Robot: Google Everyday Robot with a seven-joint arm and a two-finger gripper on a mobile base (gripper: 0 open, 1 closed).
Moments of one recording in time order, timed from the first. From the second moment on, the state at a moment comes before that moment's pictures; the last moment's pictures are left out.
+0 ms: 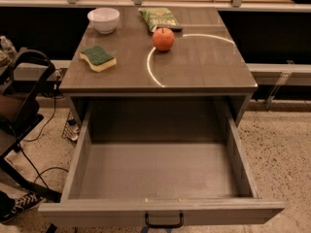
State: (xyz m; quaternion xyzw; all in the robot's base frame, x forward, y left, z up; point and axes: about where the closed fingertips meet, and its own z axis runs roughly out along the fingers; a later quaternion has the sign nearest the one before) arm 0.267 -0.367 0.909 -0.66 0.73 -0.14 0.09
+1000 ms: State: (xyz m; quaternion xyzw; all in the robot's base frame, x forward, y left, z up) arm 0.231 -0.312 0.788 -0.67 0.73 -0.13 0.11
